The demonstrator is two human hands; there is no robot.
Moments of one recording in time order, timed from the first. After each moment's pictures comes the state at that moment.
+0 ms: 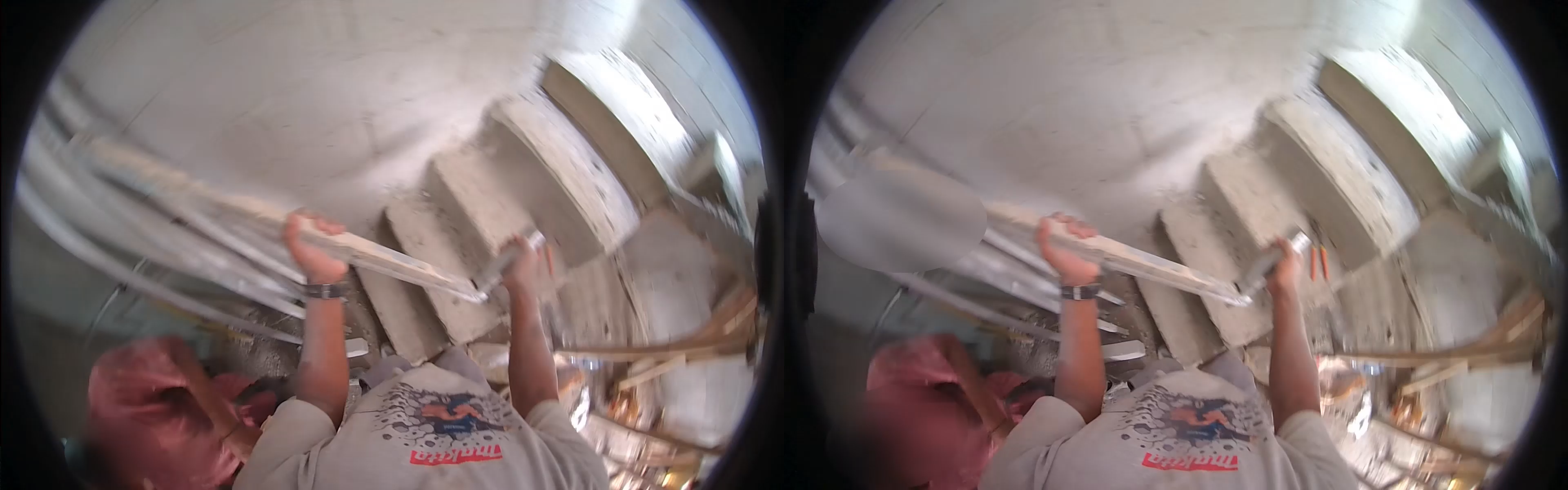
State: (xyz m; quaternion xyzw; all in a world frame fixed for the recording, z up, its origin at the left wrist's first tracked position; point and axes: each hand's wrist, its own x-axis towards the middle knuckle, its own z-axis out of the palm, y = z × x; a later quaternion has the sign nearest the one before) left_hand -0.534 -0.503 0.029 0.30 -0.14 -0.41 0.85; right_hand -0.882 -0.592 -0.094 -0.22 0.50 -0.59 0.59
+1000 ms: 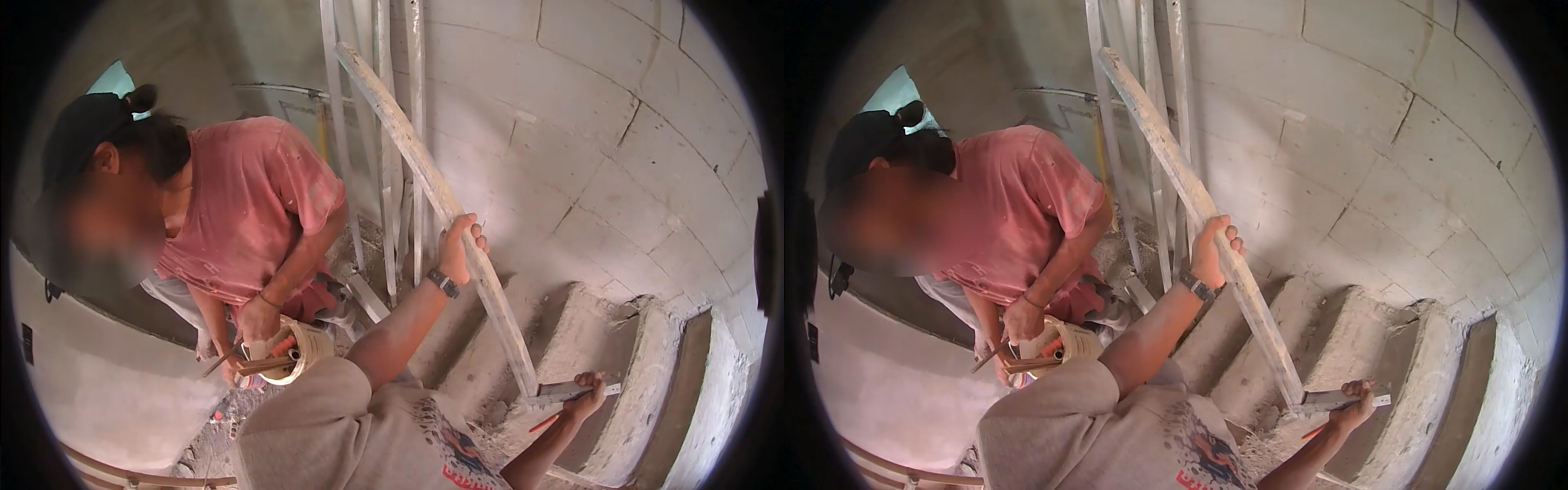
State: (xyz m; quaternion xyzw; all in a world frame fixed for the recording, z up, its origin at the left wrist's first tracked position) left_hand -0.549 -0.495 0.044 0.29 0.01 -0.28 0.91; right_hand -0.907 -0.680 -0.027 -0.37 0.28 -0.50 0.73
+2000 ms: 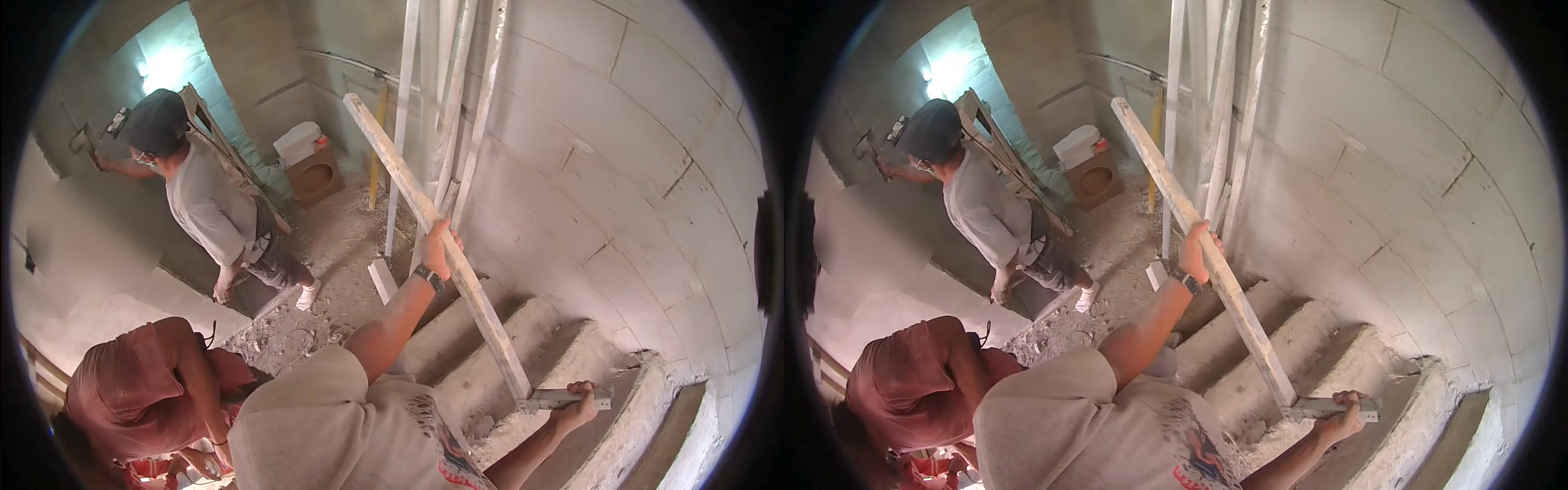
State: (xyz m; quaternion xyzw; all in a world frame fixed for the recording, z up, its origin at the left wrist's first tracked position) left_hand -0.492 -0.434 -0.008 0.33 0.17 -0.13 0.92; right_hand -0.835 -0.673 0.022 -0.45 0.30 -0.48 0.70
